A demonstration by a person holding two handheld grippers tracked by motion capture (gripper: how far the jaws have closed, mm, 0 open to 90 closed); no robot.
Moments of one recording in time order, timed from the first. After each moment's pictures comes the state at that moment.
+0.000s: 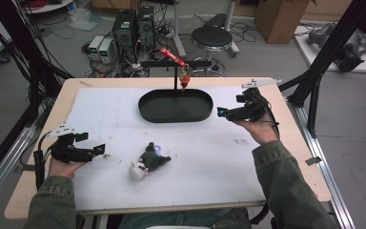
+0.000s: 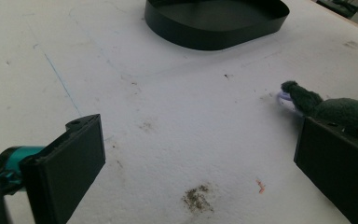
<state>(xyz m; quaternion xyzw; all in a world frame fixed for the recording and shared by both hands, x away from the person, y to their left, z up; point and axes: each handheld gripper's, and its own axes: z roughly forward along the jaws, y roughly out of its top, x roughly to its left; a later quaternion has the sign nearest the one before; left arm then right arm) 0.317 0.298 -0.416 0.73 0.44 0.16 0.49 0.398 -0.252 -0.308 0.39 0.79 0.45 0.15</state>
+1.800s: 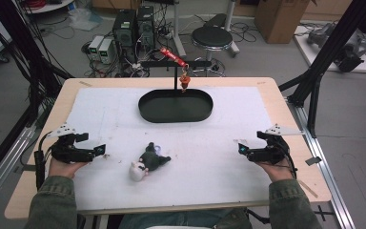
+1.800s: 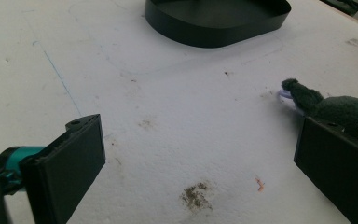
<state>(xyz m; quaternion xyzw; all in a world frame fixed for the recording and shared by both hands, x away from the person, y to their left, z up) 0.316 0.296 -0.415 0.74 0.44 0.16 0.49 0.324 -0.321 -0.403 0.43 0.76 0.46 0.18</state>
